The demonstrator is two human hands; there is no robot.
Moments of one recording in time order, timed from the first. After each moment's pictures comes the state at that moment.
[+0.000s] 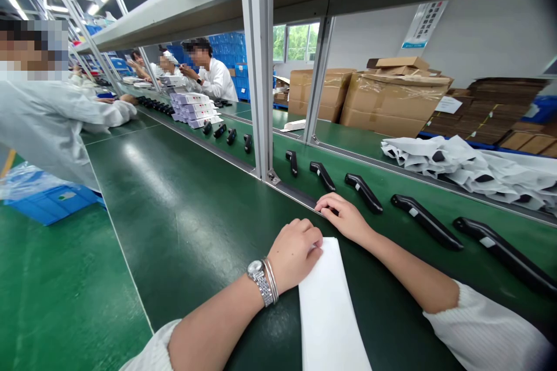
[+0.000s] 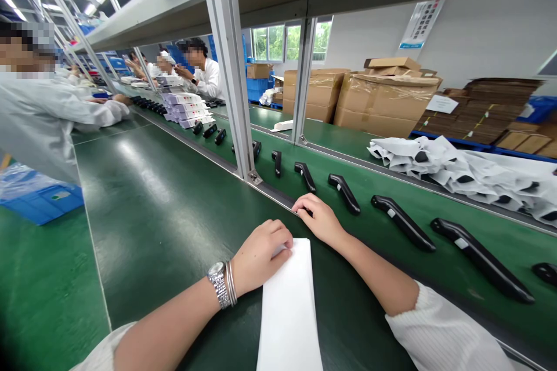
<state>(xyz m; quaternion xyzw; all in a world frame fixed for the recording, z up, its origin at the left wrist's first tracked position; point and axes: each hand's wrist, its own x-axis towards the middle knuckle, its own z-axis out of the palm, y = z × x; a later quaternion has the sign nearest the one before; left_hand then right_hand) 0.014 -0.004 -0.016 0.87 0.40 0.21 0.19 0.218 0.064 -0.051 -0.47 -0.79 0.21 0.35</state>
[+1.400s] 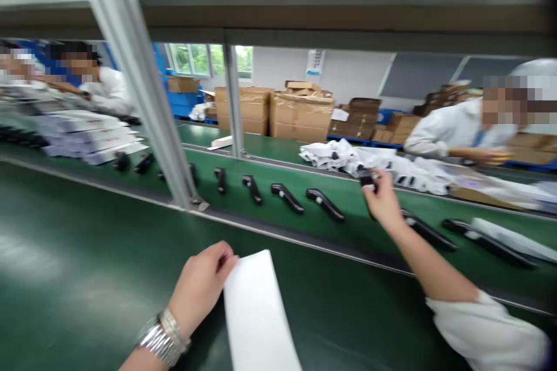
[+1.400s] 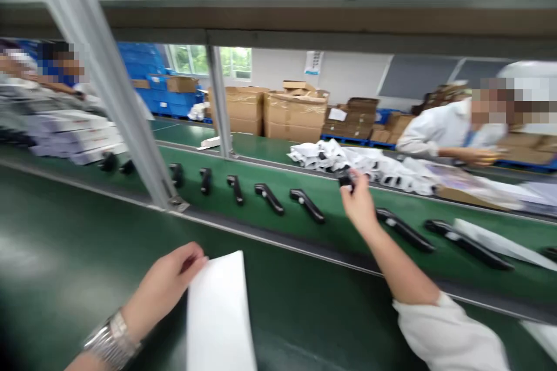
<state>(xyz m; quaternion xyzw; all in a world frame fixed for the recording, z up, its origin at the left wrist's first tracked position) 0.005 0.021 -0.004 0.81 0.51 0.16 0.23 0.436 -0.011 0.006 -0.76 -0.50 -0.09 0.40</state>
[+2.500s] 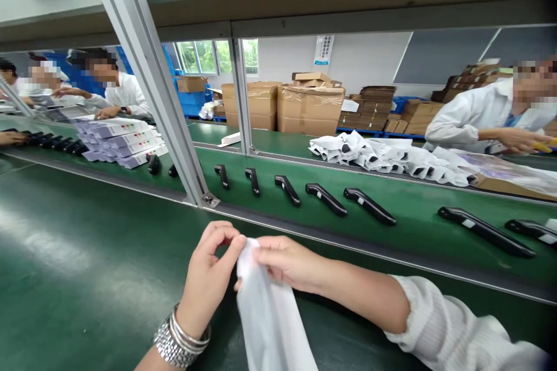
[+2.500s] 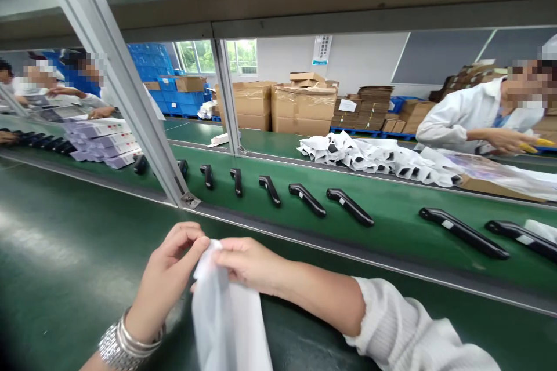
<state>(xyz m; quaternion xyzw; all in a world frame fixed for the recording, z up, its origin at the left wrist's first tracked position) -0.002 0.012 0.013 0.74 0.44 0.43 0.28 0.166 -0.016 0.012 -0.33 -0.46 0.72 0.41</state>
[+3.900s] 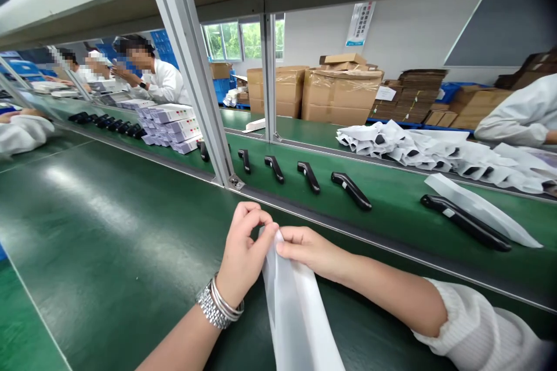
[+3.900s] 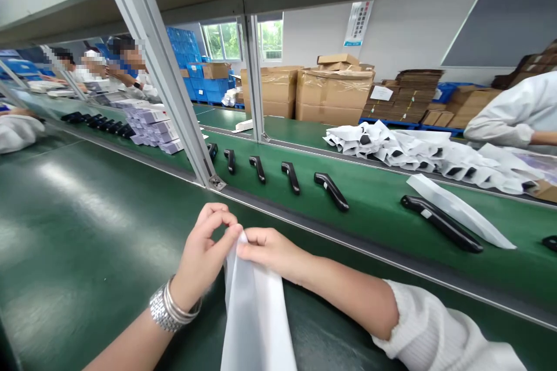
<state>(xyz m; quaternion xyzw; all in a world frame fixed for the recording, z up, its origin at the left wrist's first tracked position) 0.016 -0.002 0.013 0.75 0.41 0.44 0.27 0.177 -0.022 -0.004 -0.34 -0.54 0.67 0.38</state>
